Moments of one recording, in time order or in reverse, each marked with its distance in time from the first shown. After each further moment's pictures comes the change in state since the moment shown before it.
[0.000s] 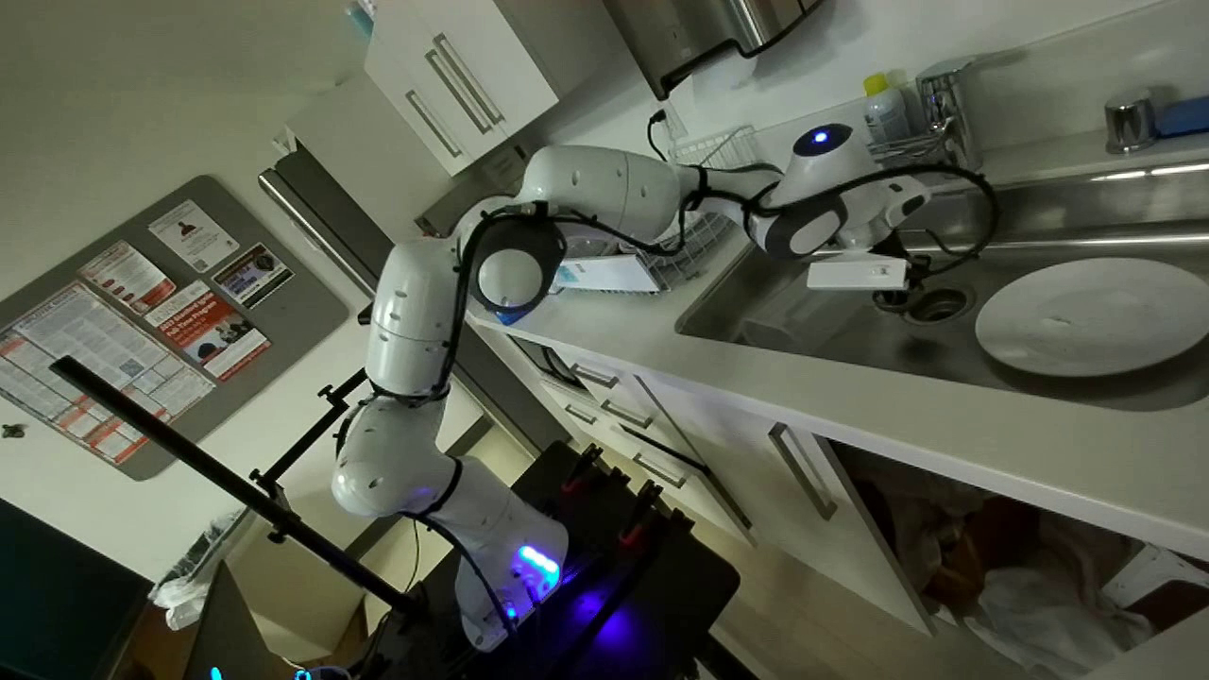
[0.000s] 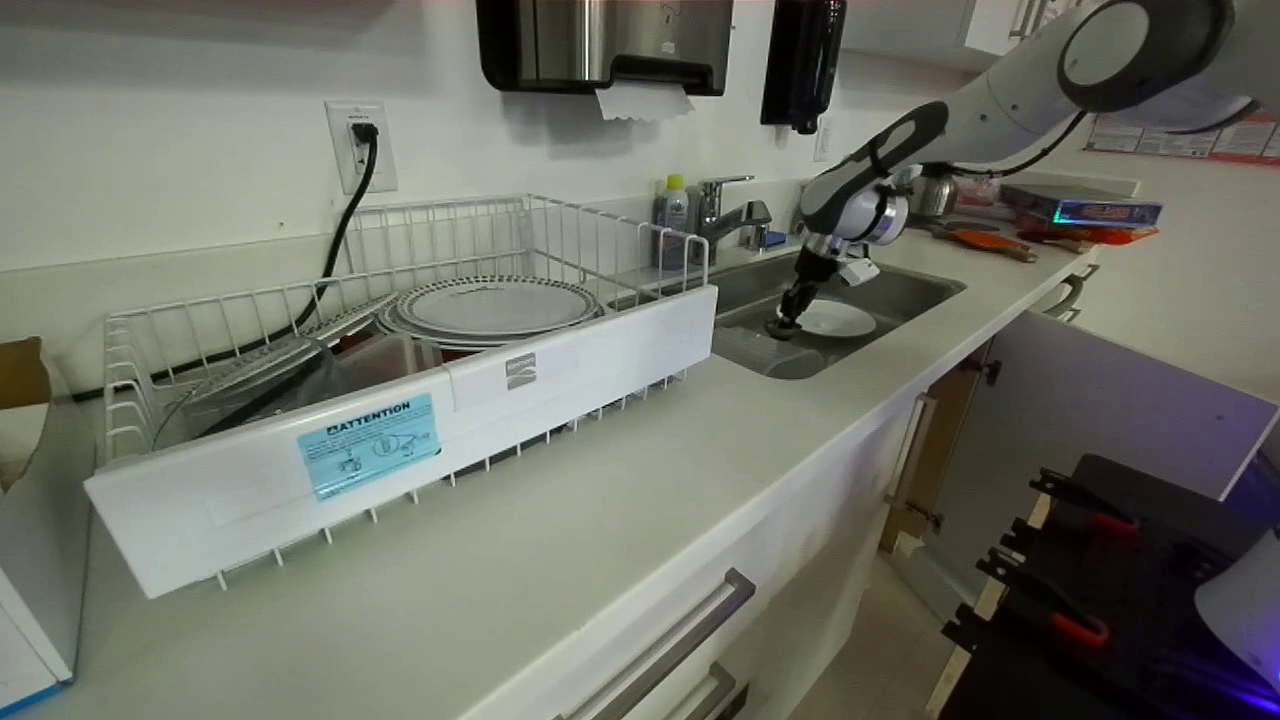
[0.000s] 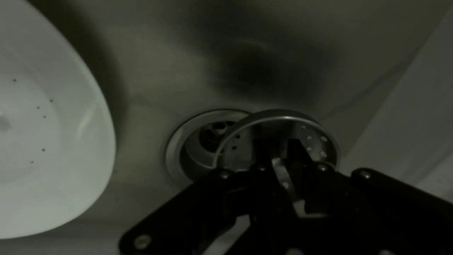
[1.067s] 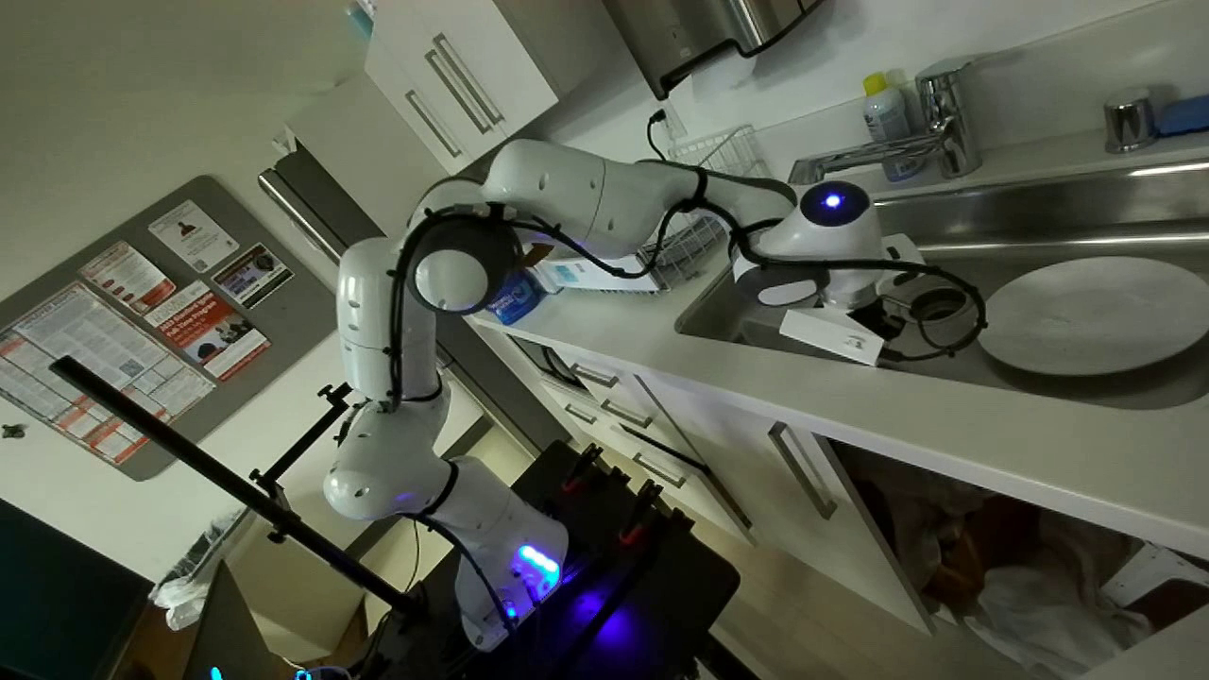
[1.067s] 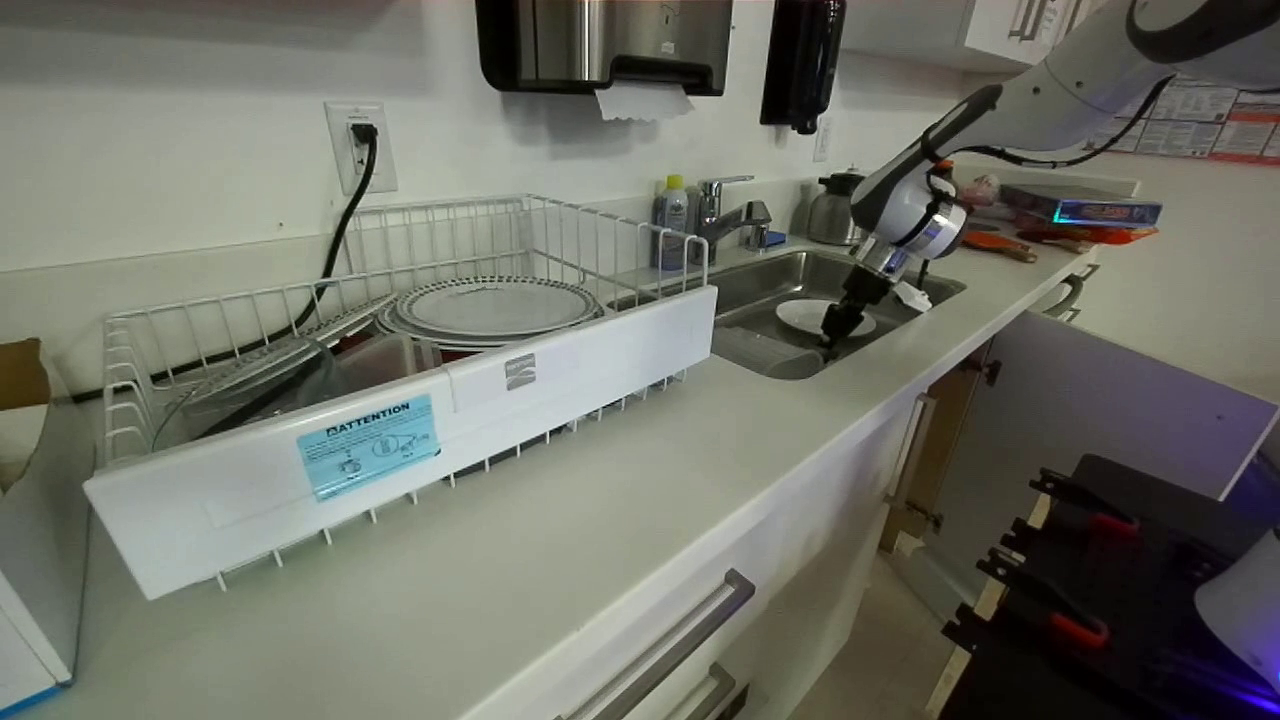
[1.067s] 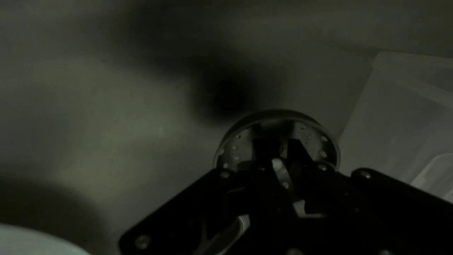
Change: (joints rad) arm -0.169 -0.141 0.061 -0.303 0.316 -0.015 -0.214
